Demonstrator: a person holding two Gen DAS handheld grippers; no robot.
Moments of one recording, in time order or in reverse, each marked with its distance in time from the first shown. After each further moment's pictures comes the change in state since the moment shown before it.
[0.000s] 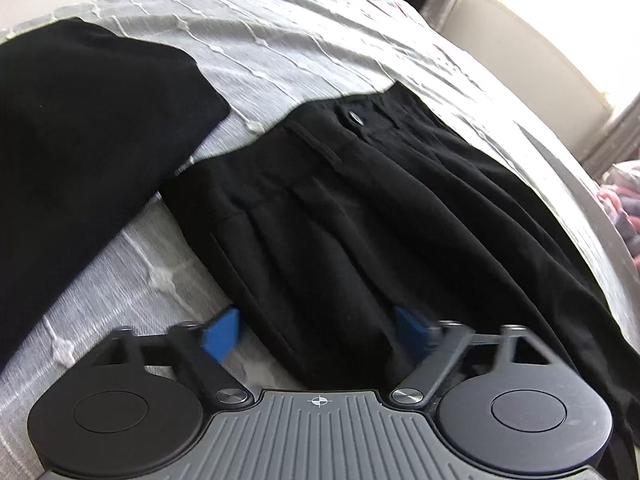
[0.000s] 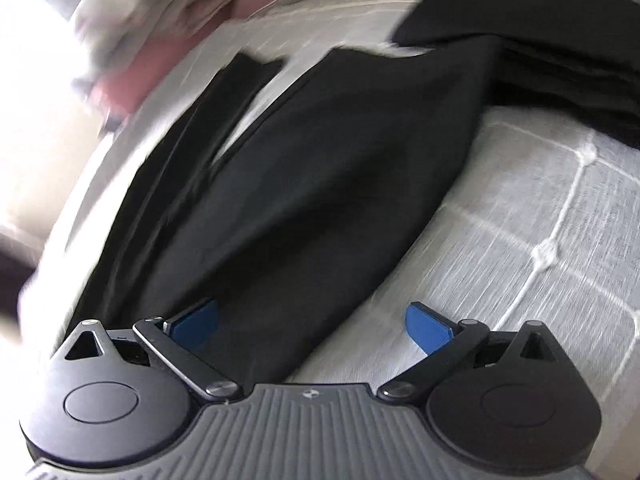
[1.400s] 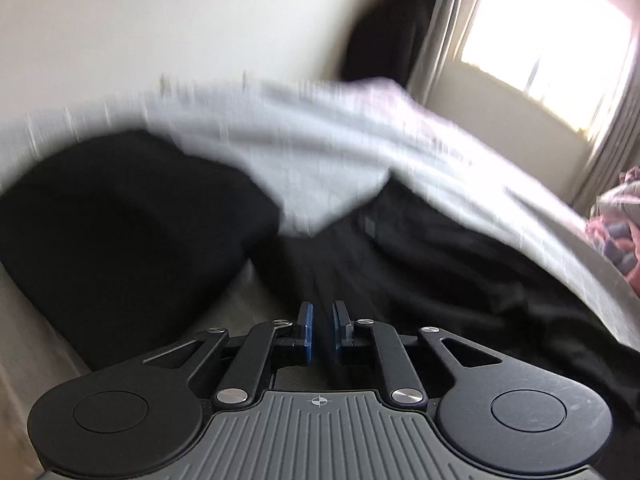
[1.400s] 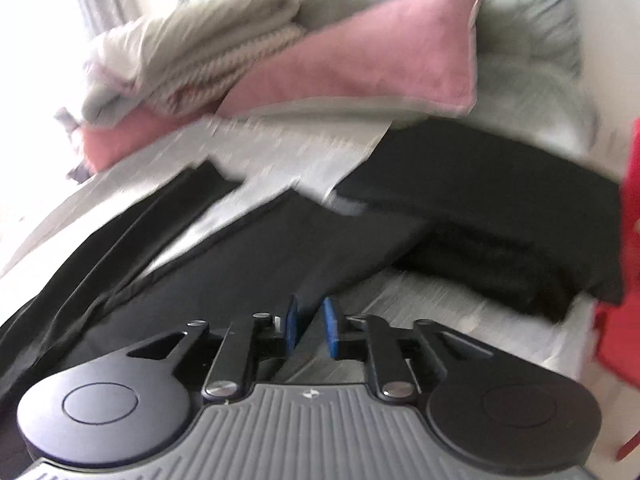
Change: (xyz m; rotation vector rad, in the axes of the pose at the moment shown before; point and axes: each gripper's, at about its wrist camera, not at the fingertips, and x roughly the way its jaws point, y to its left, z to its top) left arm -0.120 0.029 -0.026 0.111 -0.327 0.041; right arm -0.064 -0.015 -0.017 -0.202 -0.441 -0.202
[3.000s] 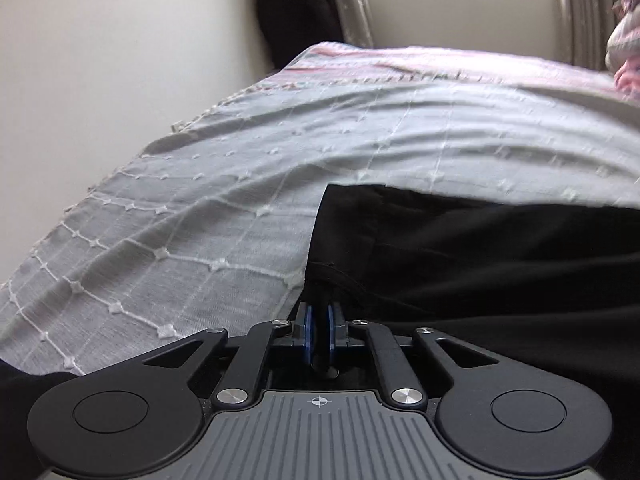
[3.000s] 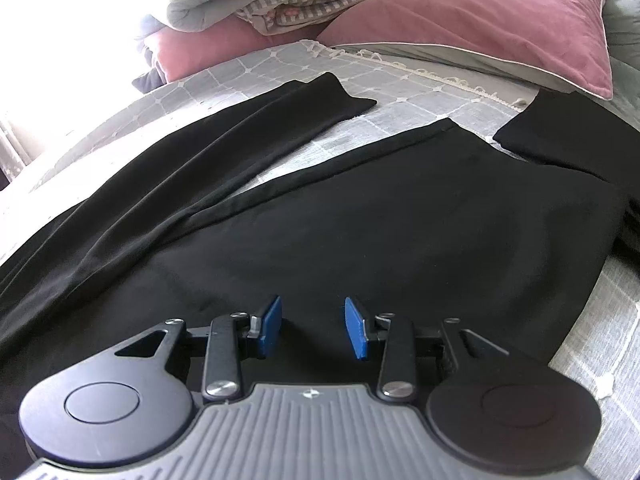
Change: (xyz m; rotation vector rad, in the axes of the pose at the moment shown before) left arm 0.259 -0.110 0.059 0.523 0.129 0.147; right arm 0.053 0.088 -0.035 -0.194 0.196 0.172
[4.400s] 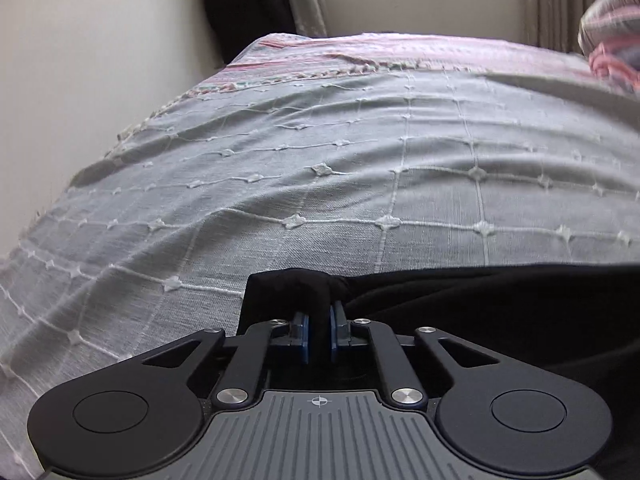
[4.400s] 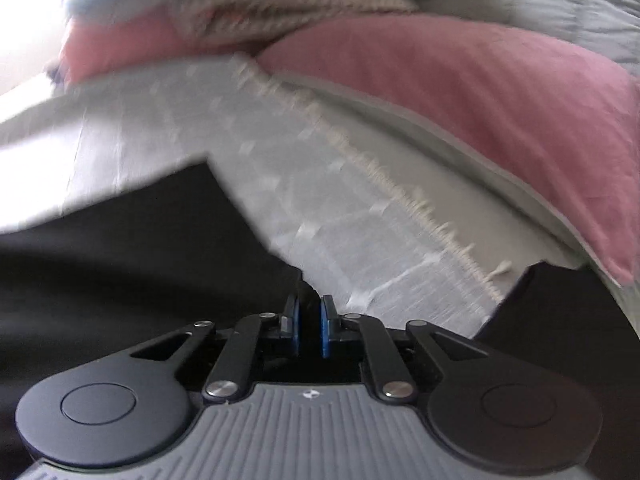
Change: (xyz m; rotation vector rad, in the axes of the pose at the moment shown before) left arm 0.049 -0.029 0.066 0.072 0.038 -0.124; right arm 0.144 -0.068 0.172 -0.232 0.027 -0.206
